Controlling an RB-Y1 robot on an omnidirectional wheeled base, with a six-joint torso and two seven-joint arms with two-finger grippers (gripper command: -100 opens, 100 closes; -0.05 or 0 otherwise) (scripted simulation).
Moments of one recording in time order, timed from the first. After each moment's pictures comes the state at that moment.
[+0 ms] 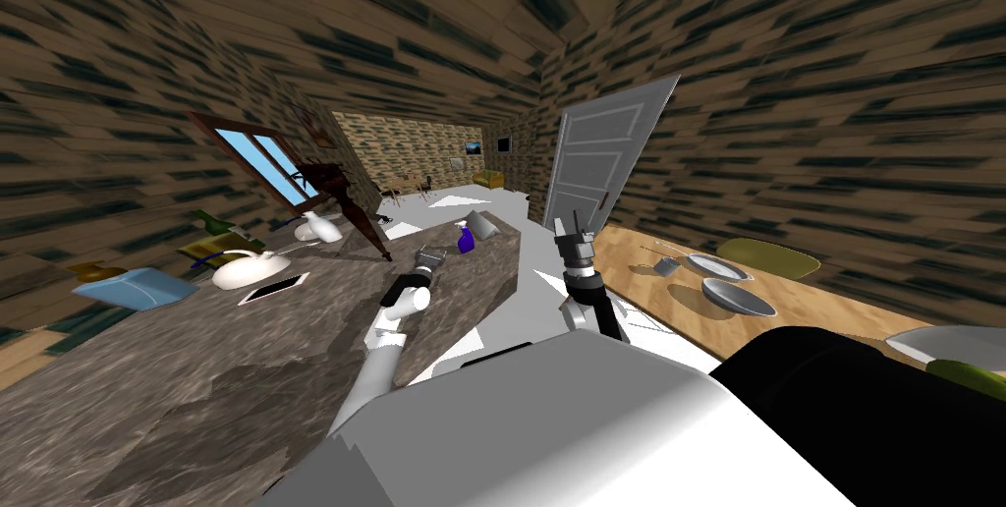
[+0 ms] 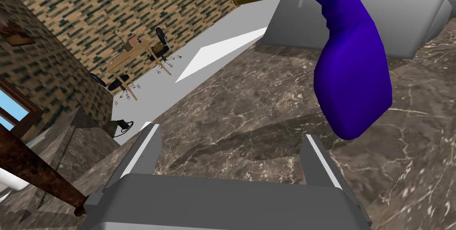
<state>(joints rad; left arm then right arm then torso) -0.15 0.16 0.04 -1.53 0.49 0.16 0.68 0.45 -0.04 0.02 -2.27 0.06 -0.58 -0.11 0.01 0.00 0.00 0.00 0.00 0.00</state>
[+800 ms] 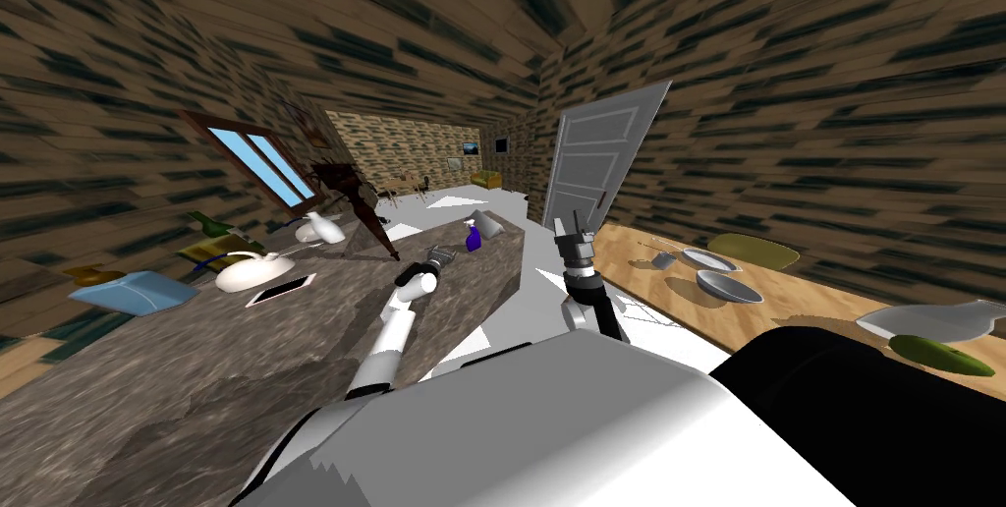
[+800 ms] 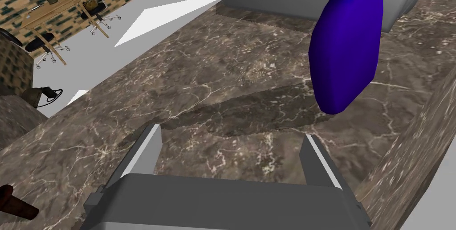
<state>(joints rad) -0.34 0.18 0.03 -1.29 0.57 0.32 0.76 0.45 -0.04 0.02 -2.27 0.06 -0.58 -0.11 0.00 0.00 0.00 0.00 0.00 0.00</state>
